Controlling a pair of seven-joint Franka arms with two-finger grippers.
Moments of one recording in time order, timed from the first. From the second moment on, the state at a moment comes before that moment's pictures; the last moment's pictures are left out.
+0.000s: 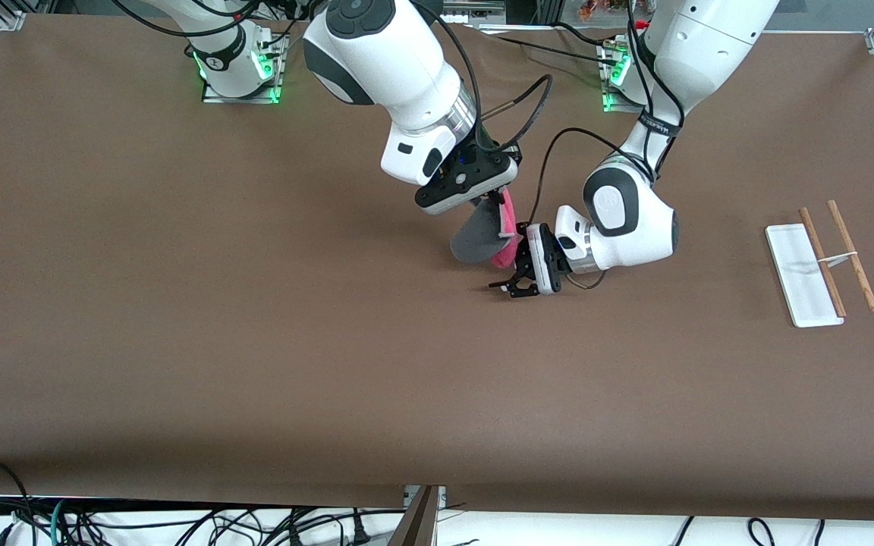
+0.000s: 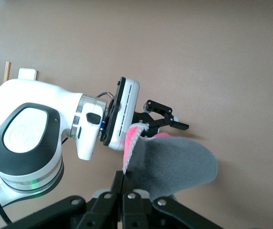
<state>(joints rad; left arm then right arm) -0.29 0.54 -0.15 -1.93 -1.38 2.35 1.82 0.44 0.62 0.55 -1.12 -0.10 2.09 0.64</state>
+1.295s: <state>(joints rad) -0.25 0.43 -0.08 -1.91 -1.07 2.35 1.70 0.44 0.62 0.54 -1.12 -0.10 2.09 0.64</state>
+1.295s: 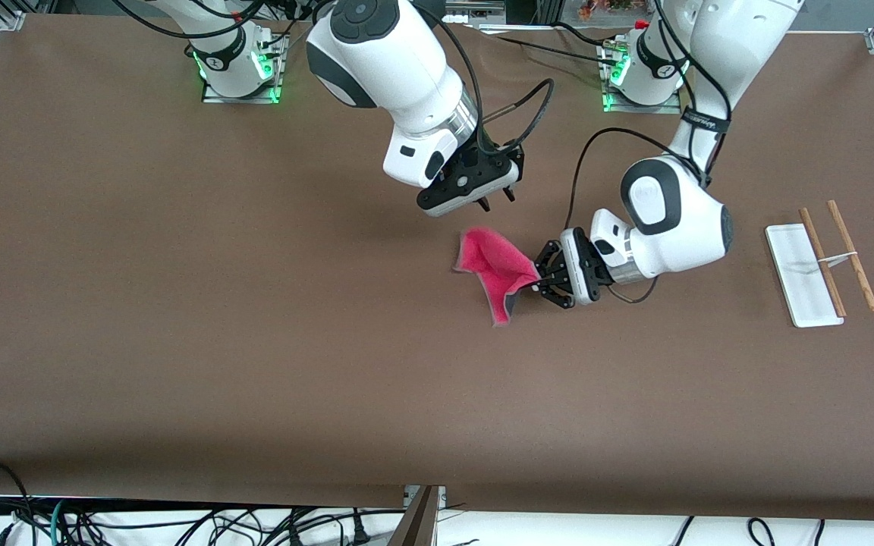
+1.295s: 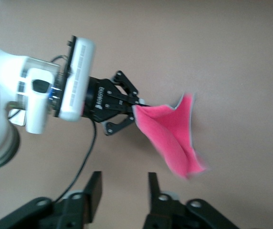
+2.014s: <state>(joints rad) 0.00 0.15 -0.07 -1.91 -0.61 2.07 1.38 0.30 0.60 0.52 -1.11 -0.12 1.83 0.53</state>
